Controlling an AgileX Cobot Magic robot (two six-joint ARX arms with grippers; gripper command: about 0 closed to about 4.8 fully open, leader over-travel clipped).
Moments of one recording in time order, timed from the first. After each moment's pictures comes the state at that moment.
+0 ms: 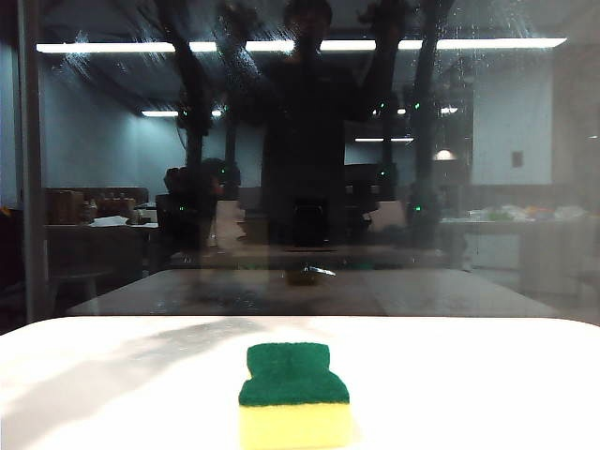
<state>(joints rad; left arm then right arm) -0.04 1.24 1.89 -0.15 0.74 -0.31 0.02 1.42 2.27 -0.64 -0.56 0.20</state>
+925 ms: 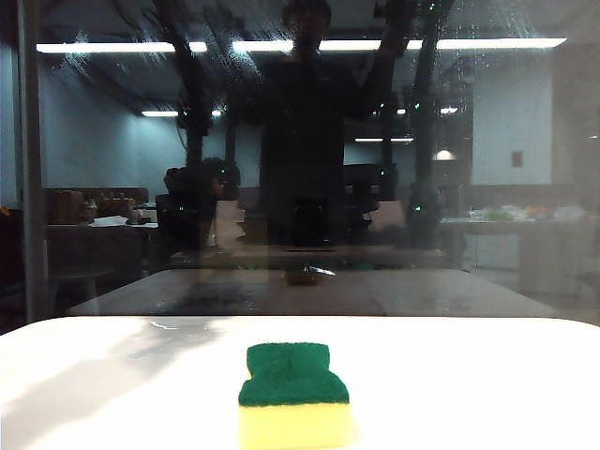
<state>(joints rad) -0.04 1.24 1.89 -0.38 -0.02 0.12 0.02 1.42 2.27 -0.67 0.05 0.05</state>
